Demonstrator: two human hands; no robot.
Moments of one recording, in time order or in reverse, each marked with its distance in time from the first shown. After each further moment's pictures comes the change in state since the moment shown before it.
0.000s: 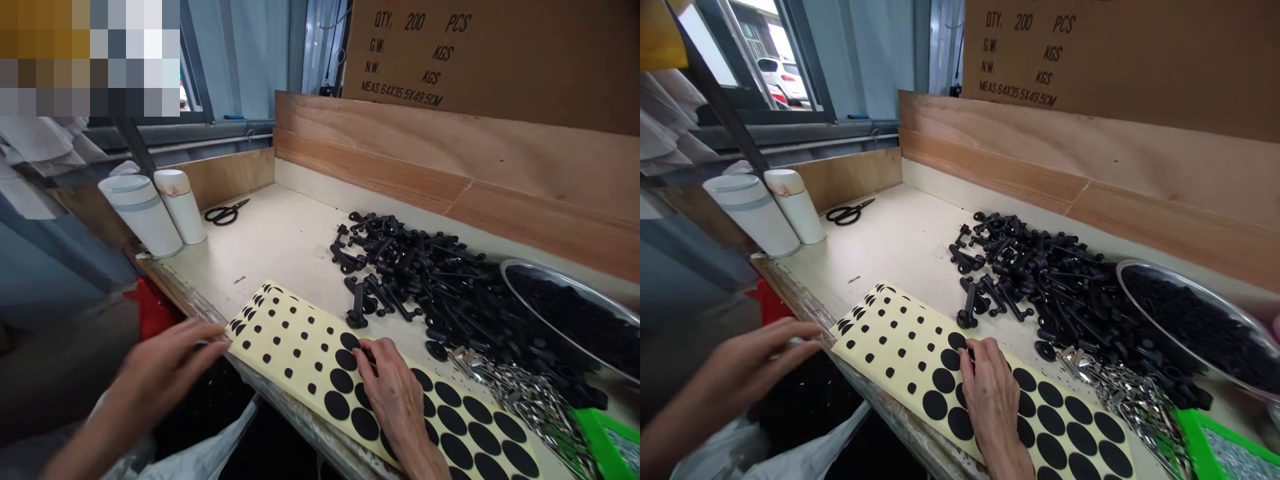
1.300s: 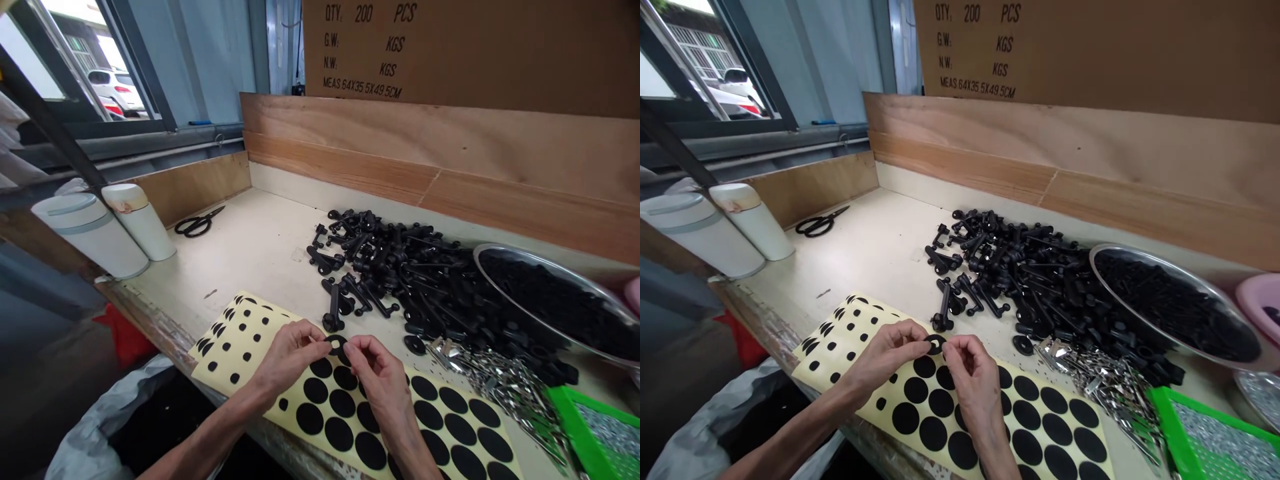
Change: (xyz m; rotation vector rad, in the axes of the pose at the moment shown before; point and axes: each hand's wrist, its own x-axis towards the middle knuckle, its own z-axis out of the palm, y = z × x) left_hand 0.058 0.095 0.155 -0.660 -0.453 -0.159; right_hand 0.012 0.007 -0.017 0.990 -0.048 0.297
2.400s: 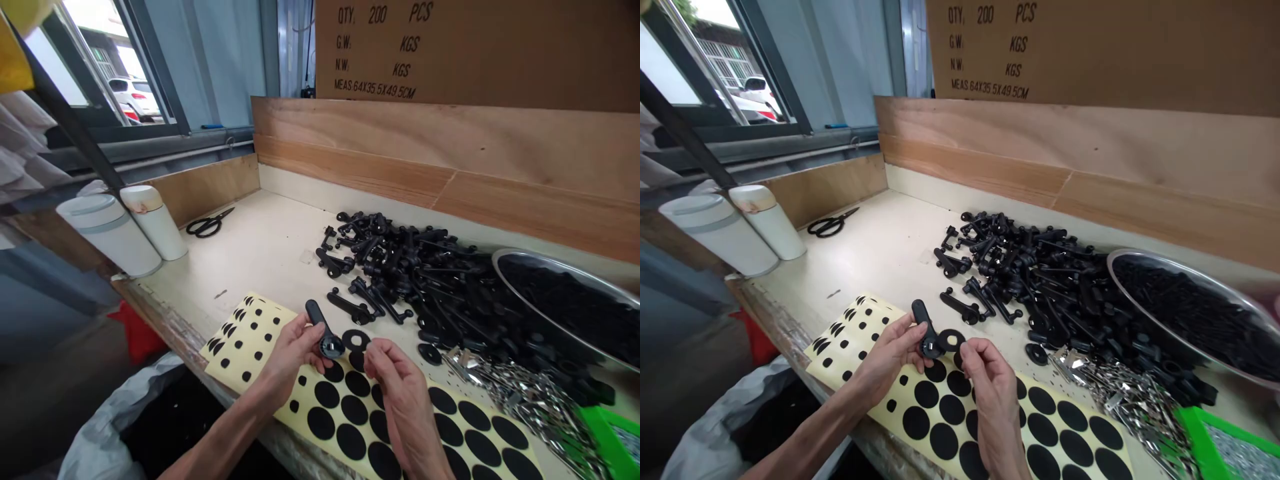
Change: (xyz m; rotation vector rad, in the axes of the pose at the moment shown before) left_hand 0.005 -0.010 -0.002 -0.389 0.021 -0.060; right_hand -0.004 -0.005 0.003 0.247 0.057 0.081
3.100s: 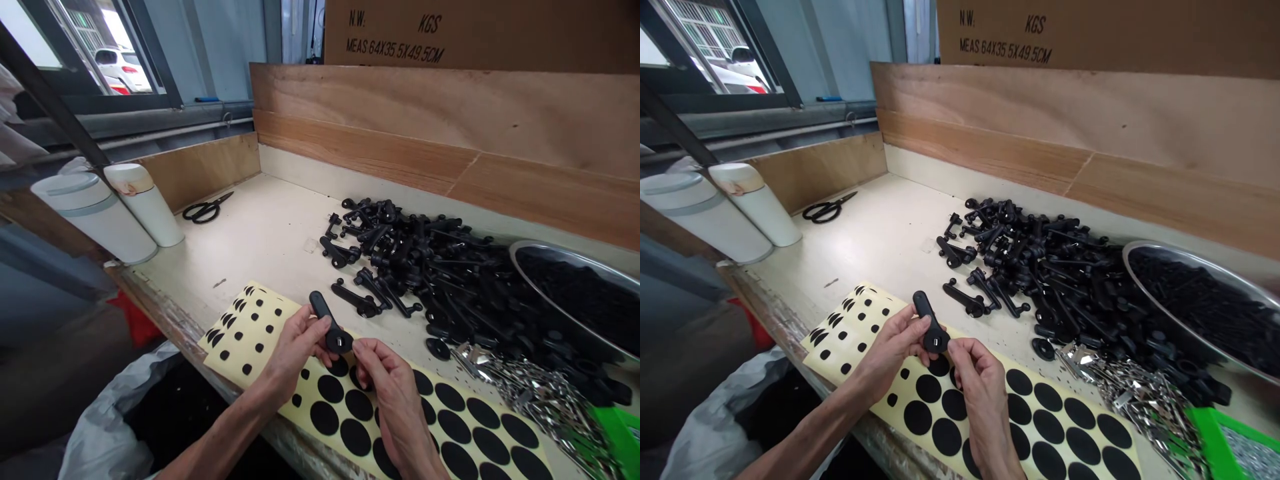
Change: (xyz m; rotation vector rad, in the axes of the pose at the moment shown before) left_hand 0.004 -0.006 0.002 -0.019 0.028 0.018; right_hand 0.000 0.010 0.012 -0.087 -0.042 0.183
